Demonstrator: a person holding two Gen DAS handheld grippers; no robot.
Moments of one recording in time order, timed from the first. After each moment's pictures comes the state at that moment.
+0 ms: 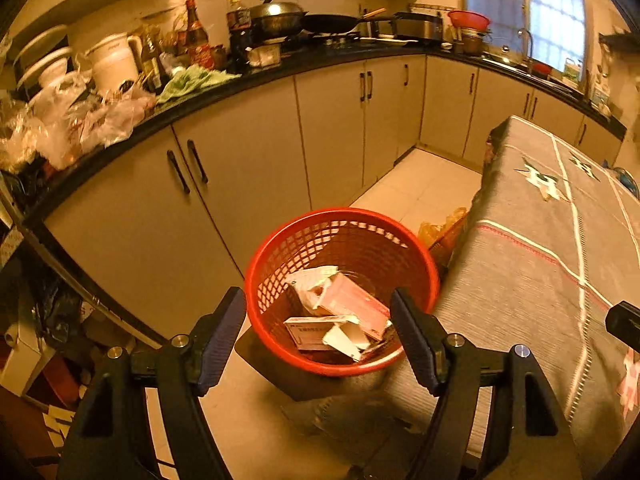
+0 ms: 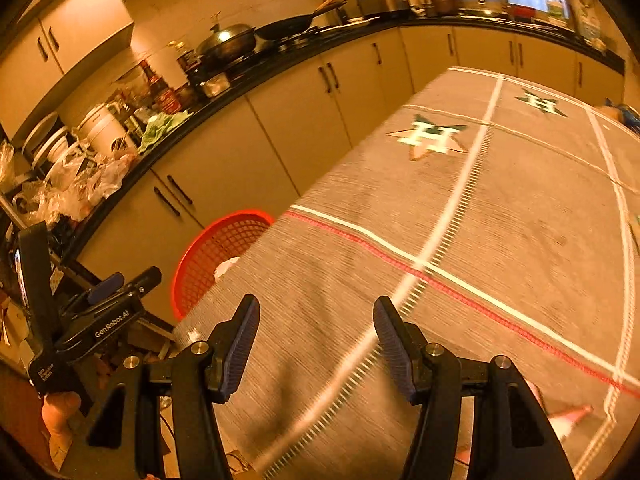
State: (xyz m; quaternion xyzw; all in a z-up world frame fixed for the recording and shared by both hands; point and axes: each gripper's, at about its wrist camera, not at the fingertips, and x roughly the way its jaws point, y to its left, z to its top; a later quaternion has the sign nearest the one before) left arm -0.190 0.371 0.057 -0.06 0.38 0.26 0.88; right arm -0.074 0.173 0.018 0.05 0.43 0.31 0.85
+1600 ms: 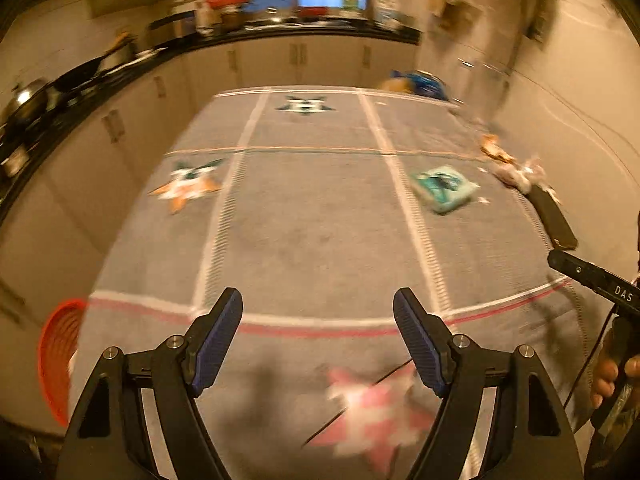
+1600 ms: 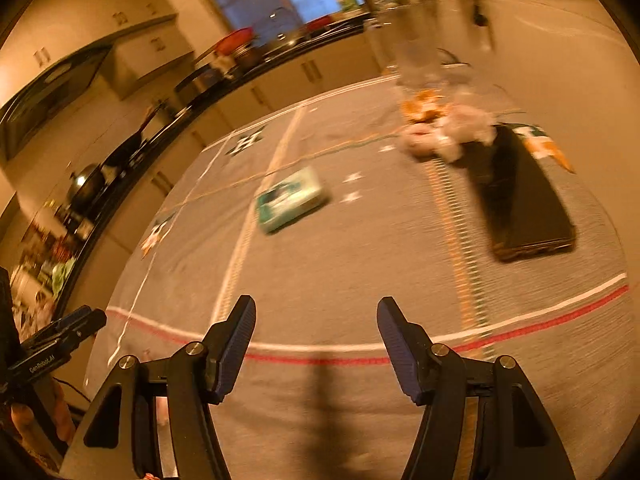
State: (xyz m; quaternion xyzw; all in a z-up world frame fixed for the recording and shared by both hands) left arm -0.076 0.079 0.080 0.04 0.43 -0.10 0.89; right arm -0.094 -0.187 0.004 0.22 0.39 0.06 0.89
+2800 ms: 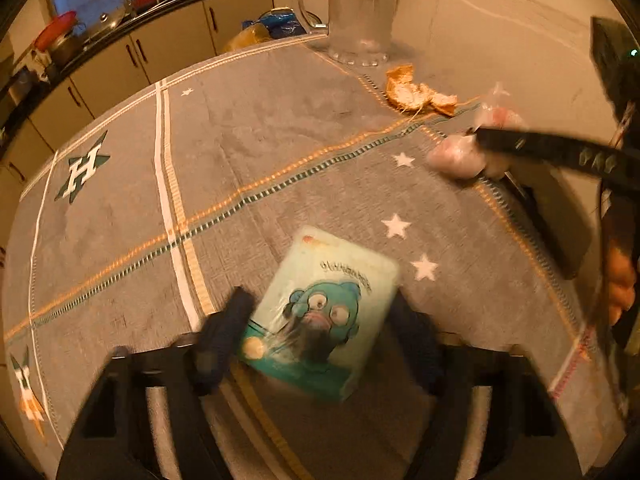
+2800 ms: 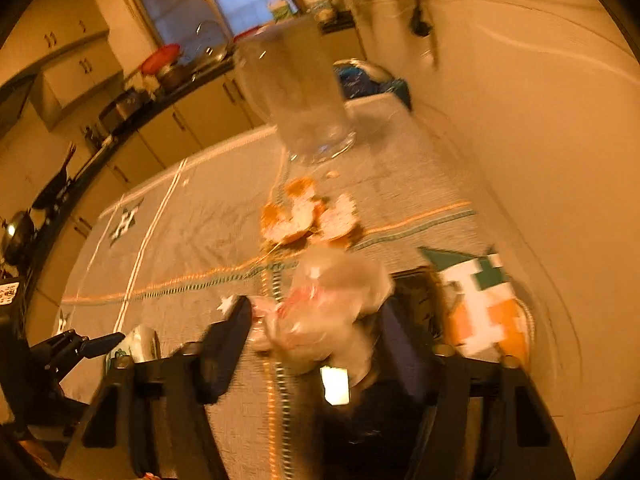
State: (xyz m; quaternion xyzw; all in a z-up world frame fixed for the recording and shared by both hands) left arm 0.086 -0.106 0.012 0.17 0.49 -0.28 0.81; right arm 0.058 -0.288 -0.005 0.19 0.43 -0.04 0.88
